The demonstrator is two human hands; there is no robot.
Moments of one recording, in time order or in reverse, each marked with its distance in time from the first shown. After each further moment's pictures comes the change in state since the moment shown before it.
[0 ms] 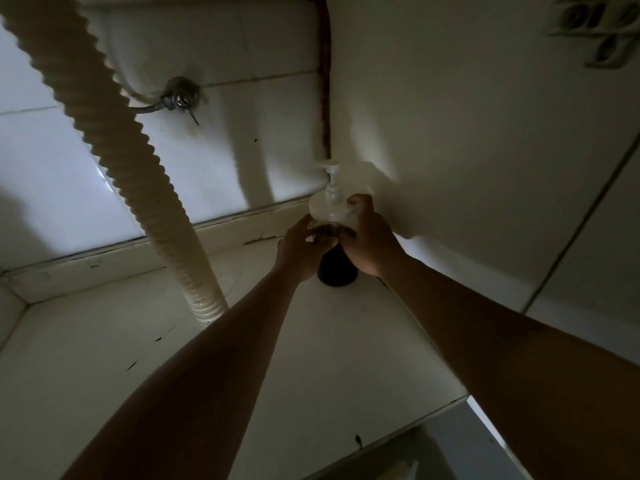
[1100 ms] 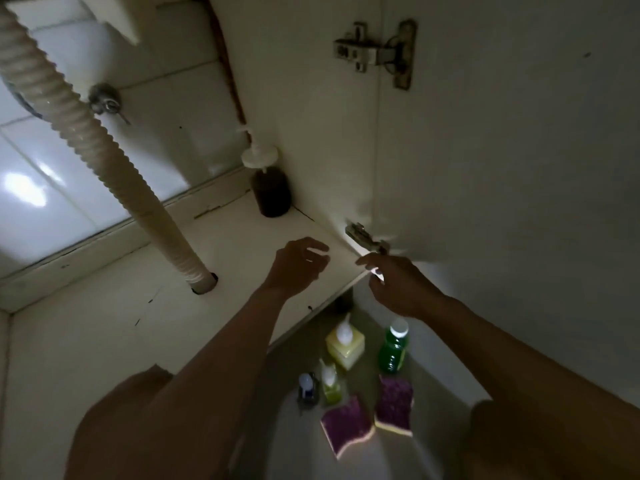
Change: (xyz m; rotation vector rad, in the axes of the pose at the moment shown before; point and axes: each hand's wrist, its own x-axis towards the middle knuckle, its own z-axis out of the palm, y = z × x) left_hand -0.191 0.053 -0.001 -0.037 -0.557 0.004; right_hand -0.282 0.038 -0.075 -0.088 -0.090 0.274
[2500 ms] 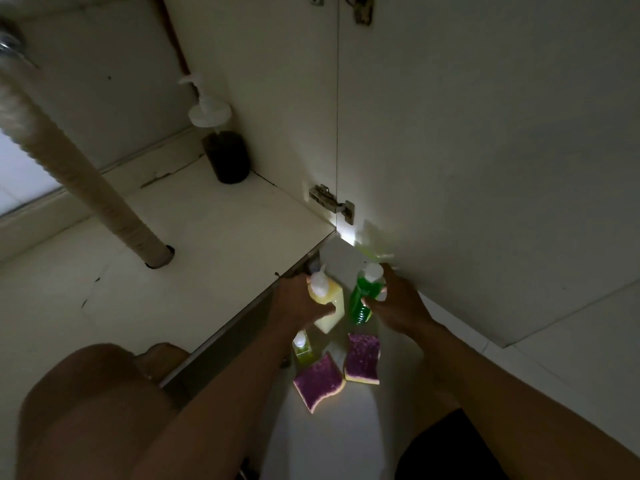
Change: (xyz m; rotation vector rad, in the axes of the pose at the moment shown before) left_hand -0.049 -0.073 0.113 0.428 0.007 -0.053; right_hand -0.075 0.086 0.057 0.110 0.187 0.270
